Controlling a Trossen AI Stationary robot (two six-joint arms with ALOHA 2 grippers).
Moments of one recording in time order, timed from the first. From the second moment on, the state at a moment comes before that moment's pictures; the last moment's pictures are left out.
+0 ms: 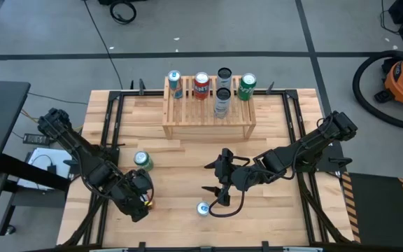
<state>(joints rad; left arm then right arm) -0.75 1.33 1.17 -0.91 -0.18 -1.20 0.47 1.60 1.34 -0.31 0.48 0.39</state>
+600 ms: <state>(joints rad) -0.76 1.33 1.17 -0.97 -0.17 -1.35 0.47 1.60 1.34 -0.31 0.48 0.39</state>
